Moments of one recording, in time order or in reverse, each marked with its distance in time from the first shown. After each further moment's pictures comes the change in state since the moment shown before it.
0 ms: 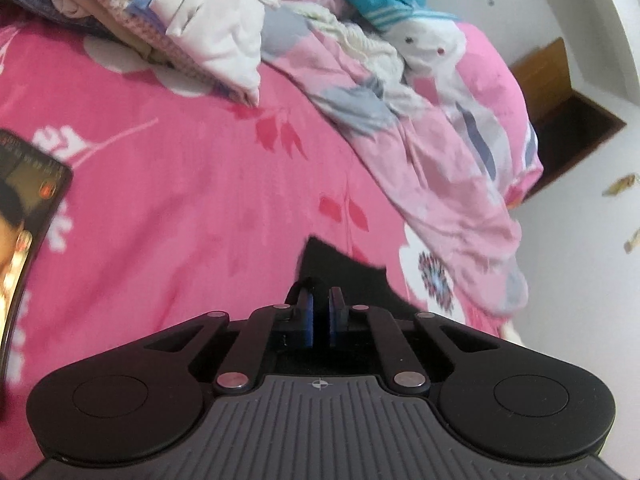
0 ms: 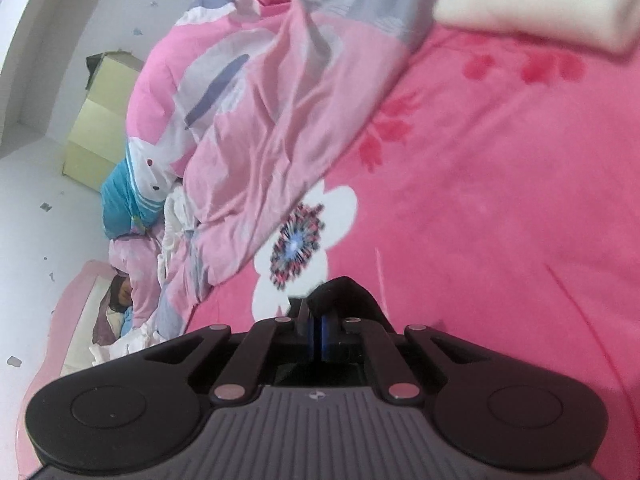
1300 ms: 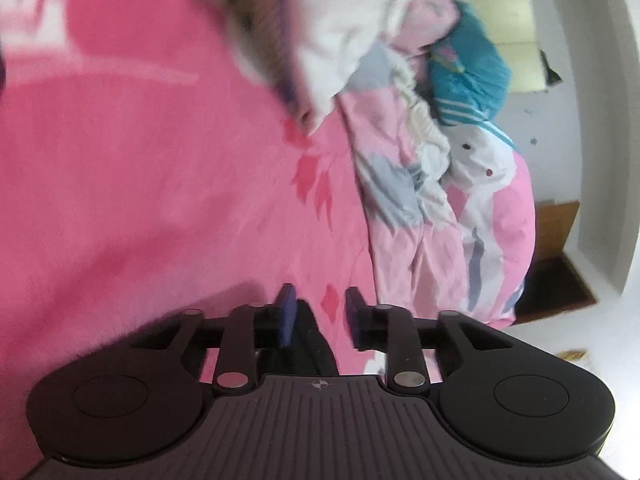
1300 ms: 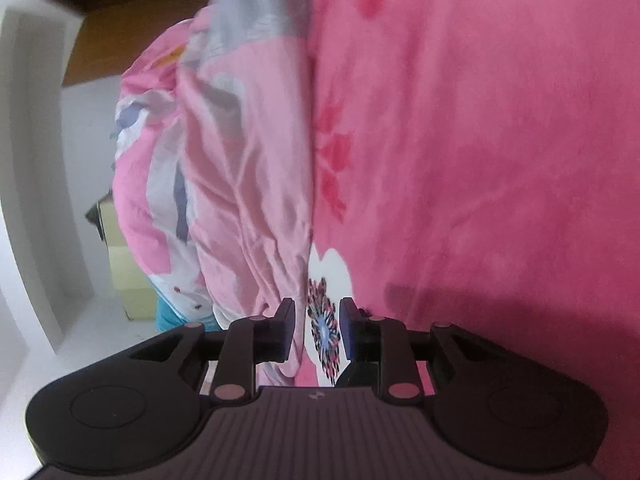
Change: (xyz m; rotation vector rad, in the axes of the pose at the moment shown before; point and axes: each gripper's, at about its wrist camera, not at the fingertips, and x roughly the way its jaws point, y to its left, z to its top) left arm 0.072 0.062 0.025 -0.419 -0.141 -0.143; right arm 0.079 -0.089 0.029 0.489 -0.061 0.246
